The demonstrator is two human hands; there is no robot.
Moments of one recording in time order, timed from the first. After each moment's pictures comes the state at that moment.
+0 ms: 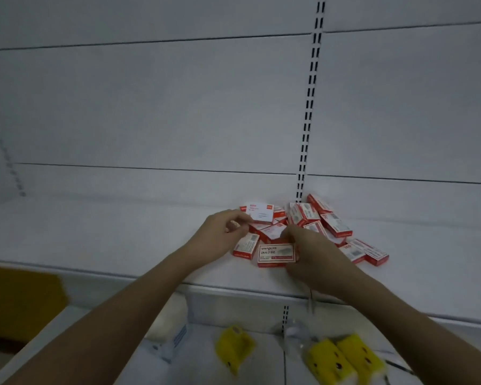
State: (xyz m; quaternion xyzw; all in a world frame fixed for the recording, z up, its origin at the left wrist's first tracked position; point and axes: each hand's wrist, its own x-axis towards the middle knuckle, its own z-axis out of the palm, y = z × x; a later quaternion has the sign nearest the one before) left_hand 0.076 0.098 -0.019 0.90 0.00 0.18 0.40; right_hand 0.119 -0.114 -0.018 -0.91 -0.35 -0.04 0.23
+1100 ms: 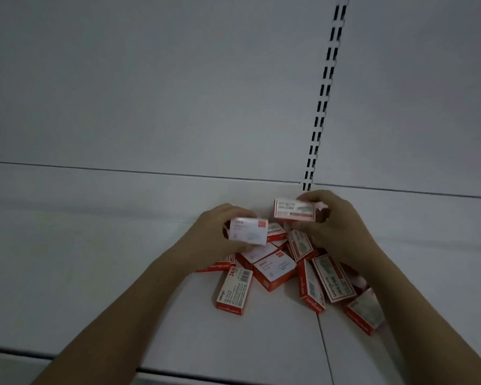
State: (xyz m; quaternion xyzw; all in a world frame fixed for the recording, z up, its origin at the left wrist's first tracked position) left_hand 0.176 0.139 -0.027 0.90 -0.07 0.19 0.38; right_hand 0.261 -0.096 -0.008 -0.83 -0.30 -0.10 0.45
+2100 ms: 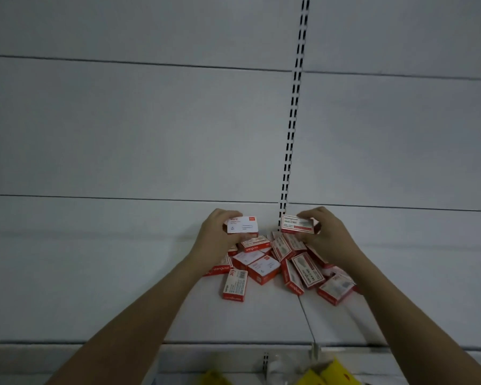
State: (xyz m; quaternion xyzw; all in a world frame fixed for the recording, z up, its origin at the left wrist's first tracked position) left_hand 0.160 0.118 -0.006 0.85 -0.03 0.27 0.45; right_hand 0.223 -0.127 0.011 -0.88 -0.26 -0.18 0.35
